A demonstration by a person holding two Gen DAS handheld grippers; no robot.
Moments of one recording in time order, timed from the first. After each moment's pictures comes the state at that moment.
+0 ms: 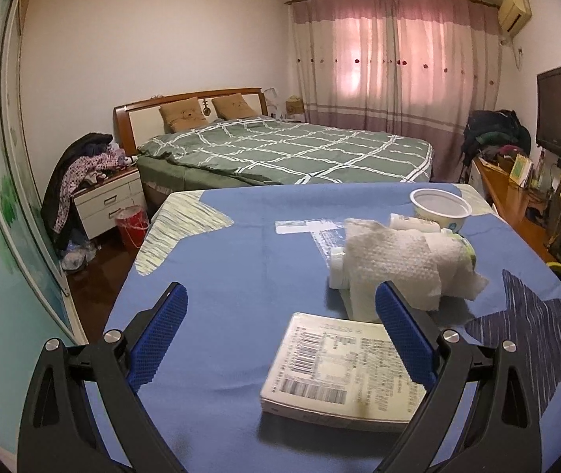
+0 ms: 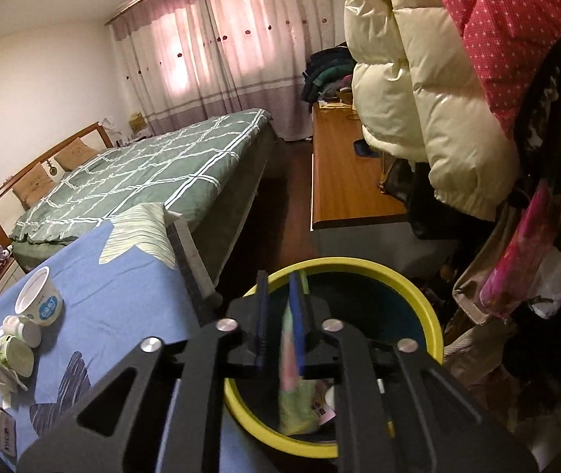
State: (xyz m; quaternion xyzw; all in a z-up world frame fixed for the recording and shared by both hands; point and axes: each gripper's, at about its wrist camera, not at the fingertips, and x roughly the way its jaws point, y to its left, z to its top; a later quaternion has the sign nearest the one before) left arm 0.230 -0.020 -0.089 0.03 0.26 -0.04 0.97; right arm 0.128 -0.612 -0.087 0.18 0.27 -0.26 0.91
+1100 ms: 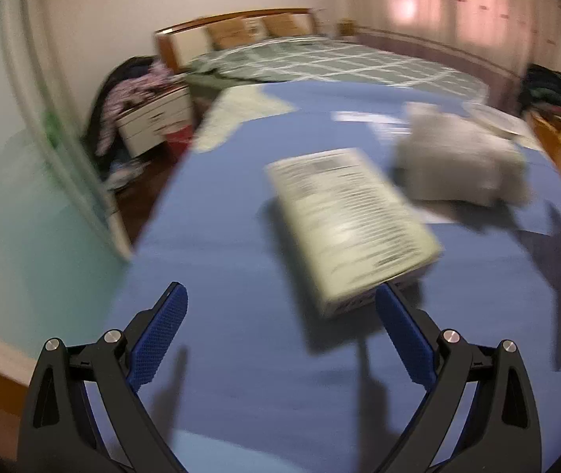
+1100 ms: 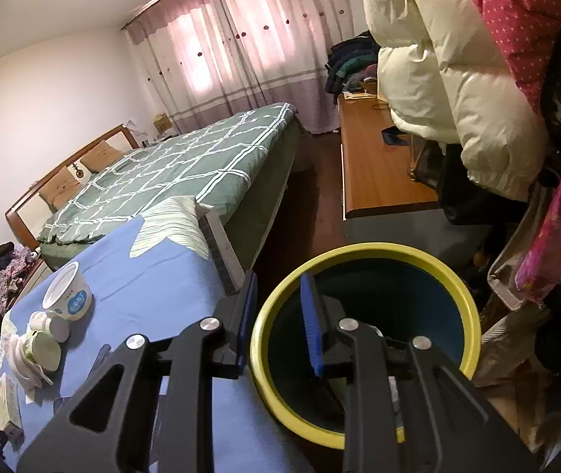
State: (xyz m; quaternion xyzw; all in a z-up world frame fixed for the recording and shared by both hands) left arm 0.198 0.017 -0.128 0.02 0.41 0.08 0.91; right arm 0.129 -0.602 -0.094 0.21 0.26 -0.20 0.92
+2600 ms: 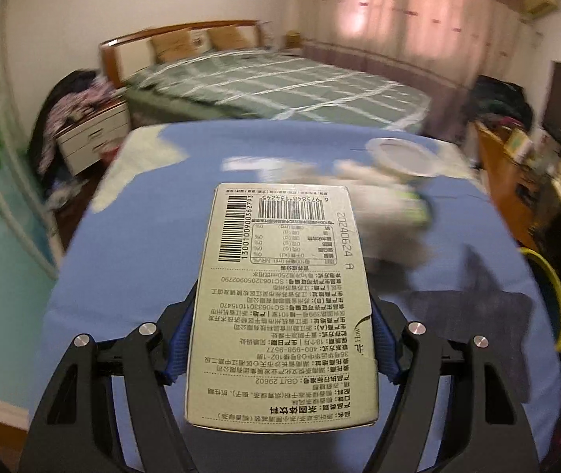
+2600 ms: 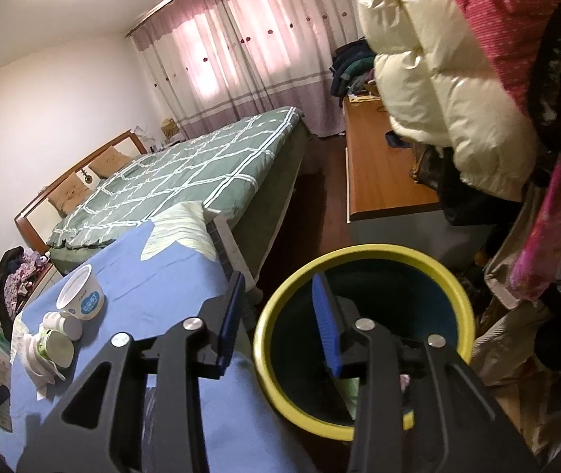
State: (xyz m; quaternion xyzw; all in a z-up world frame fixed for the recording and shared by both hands) left arm 0.240 -0.088 -0.087 0.00 0.39 -0.07 0.92; right arm 0.107 -0.608 -0.086 0.22 0.25 -0.19 0.92
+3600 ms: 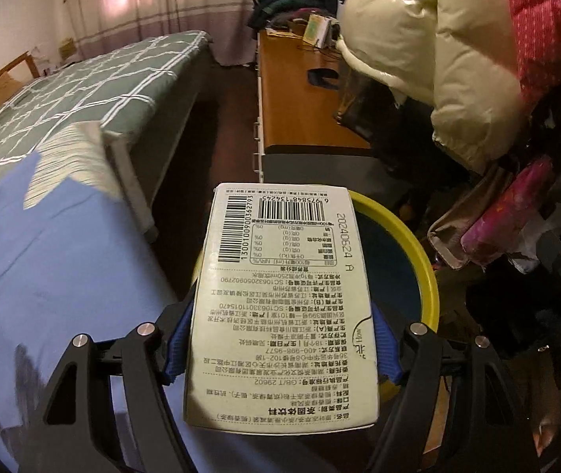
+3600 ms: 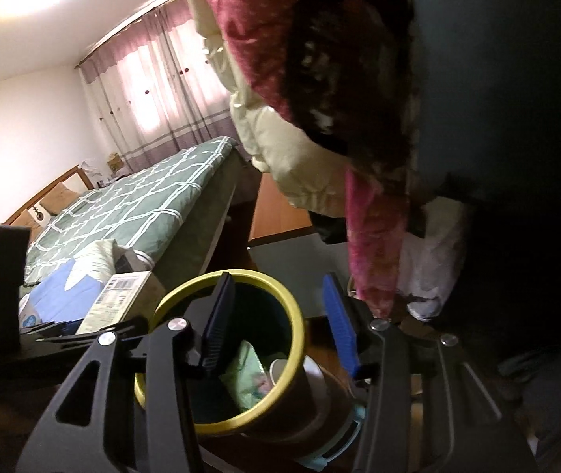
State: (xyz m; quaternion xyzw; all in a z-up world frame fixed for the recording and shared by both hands) left arm 0.236 -0.522 -0.122 0.16 0.43 -0.37 0.81; right arm 0.001 -0.706 -0.098 0.23 0.22 -0.30 0.90
